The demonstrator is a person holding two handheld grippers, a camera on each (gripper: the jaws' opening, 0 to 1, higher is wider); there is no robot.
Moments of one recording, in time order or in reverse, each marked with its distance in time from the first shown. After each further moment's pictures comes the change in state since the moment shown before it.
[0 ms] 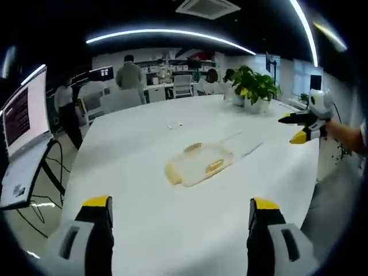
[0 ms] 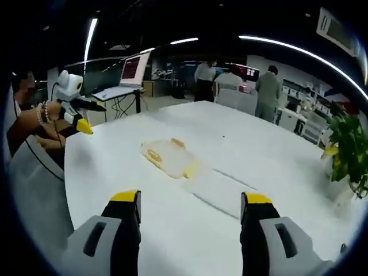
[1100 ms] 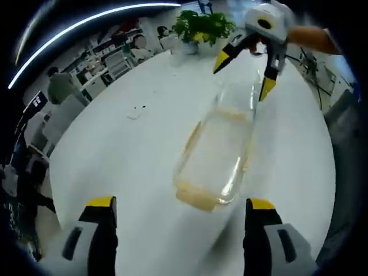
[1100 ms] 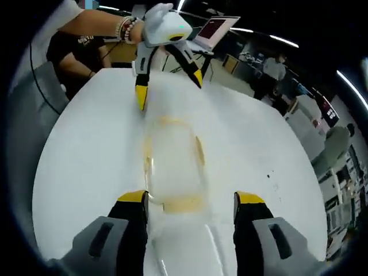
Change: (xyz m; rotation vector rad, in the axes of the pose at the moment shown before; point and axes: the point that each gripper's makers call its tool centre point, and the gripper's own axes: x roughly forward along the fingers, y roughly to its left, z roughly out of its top) left arm 0.141 0.015 0.013 0.566 0.336 -0.319; right arm 0.152 0.006 0.023 -0.585 0.223 0.455
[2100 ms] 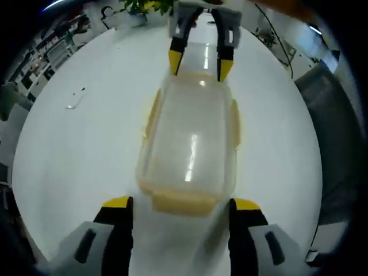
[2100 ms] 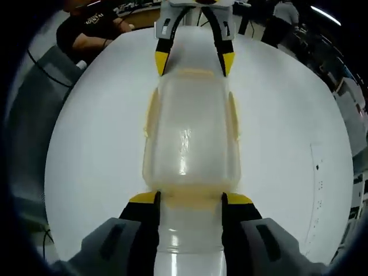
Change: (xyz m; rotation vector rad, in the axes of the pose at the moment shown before) left arm 0.051 -0.019 -0.018 0.155 0.131 -0.334; right arm 0.048 0.012 -0.045 -0.012 0.275 0.301
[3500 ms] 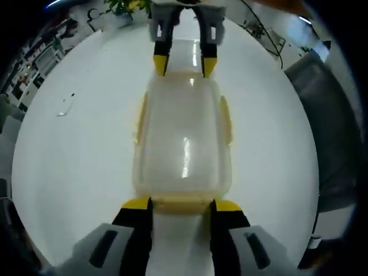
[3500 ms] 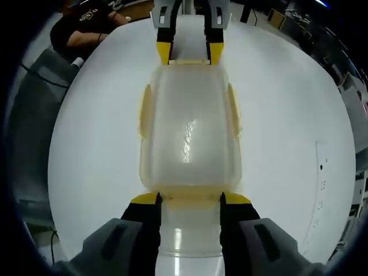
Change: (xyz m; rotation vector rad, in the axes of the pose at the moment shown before) left arm -0.005 -0.011 -0.001 0.064 0.042 -0.041; right arm 0.003 -0.006 0.009 0.018 0.087 0.018
